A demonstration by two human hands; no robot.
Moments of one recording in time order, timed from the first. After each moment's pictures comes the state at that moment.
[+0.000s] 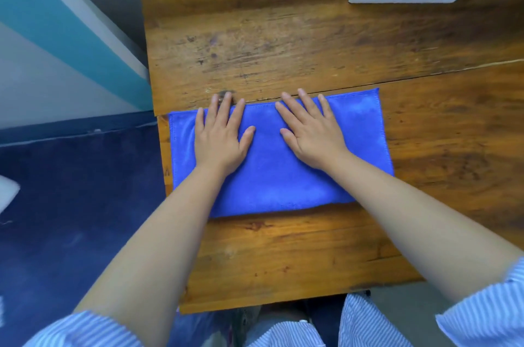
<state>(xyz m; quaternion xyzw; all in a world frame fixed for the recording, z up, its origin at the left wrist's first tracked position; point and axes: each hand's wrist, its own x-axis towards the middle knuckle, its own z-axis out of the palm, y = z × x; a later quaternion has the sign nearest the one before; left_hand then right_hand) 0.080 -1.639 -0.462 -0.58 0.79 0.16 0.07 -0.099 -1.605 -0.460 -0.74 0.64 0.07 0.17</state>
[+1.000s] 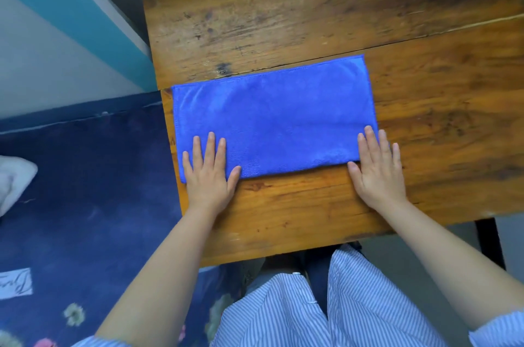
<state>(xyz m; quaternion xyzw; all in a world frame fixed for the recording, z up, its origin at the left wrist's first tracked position) 0.130 -1.528 -0.455 -0.58 0.78 0.16 0.16 -0.152 -1.438 -0.463 -0.60 0.78 0.07 0.15</state>
